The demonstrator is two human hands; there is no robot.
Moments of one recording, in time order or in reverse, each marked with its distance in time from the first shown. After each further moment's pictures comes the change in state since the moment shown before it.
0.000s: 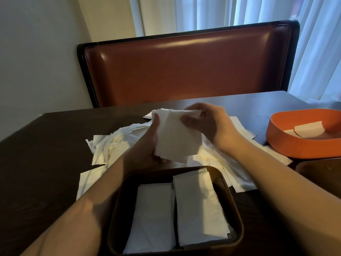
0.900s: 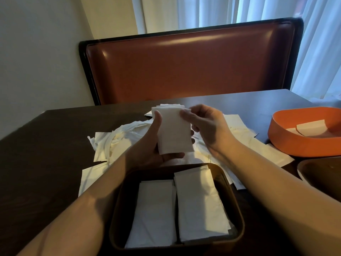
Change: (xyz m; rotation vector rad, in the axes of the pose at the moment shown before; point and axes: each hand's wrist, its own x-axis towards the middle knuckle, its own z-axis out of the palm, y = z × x) left_hand -0.009 0.001 0.008 -0.063 -0.041 0.022; right_hand 0.000 0.004 0.022 0.281 0.140 0.150
